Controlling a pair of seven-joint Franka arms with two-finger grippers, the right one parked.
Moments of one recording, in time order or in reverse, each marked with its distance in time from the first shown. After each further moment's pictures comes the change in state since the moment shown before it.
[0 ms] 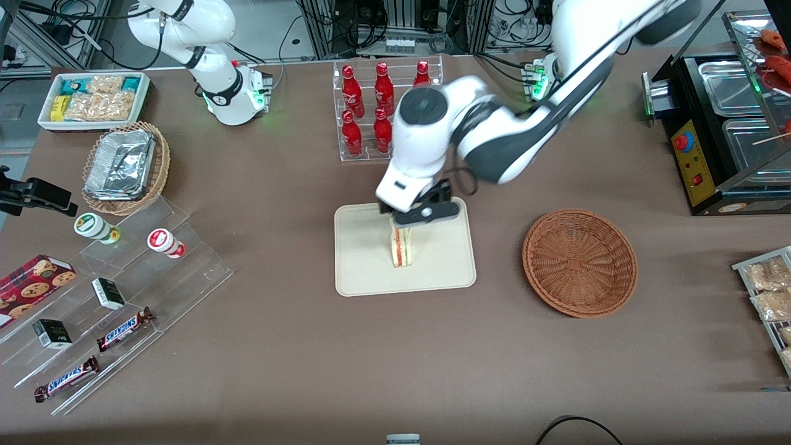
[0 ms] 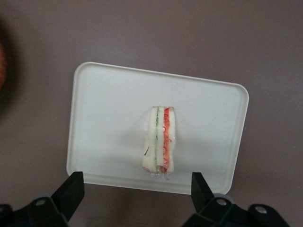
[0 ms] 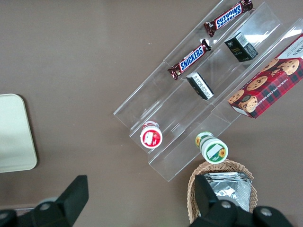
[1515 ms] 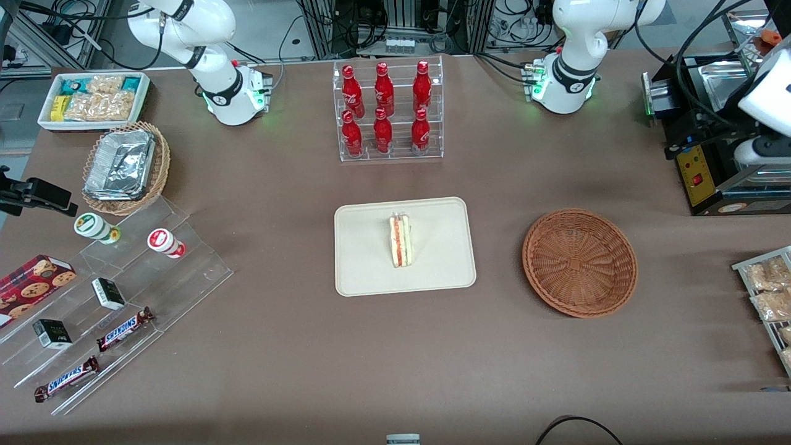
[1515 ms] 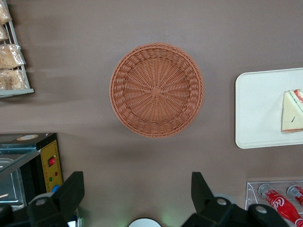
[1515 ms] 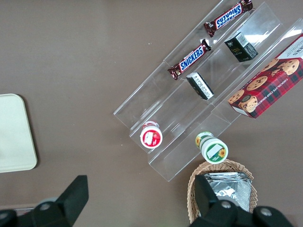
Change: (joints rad) arm 0.055 -0.558 0.816 -0.030 -0.446 -0.424 1.180
